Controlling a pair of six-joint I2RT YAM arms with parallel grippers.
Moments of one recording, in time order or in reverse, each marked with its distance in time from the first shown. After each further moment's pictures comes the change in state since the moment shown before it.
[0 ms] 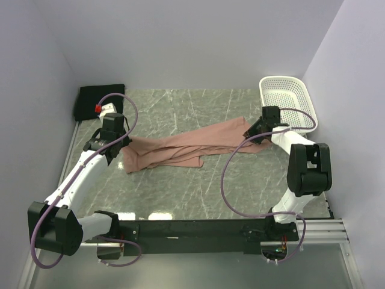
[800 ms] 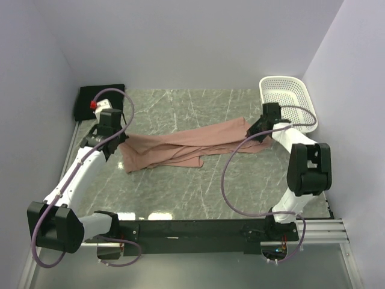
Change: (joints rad) left arm 0.023 0.010 0.050 -0.050 -0.027 -0.001; right arm 0.000 0.019 0.047 -0.096 0.019 -0.029
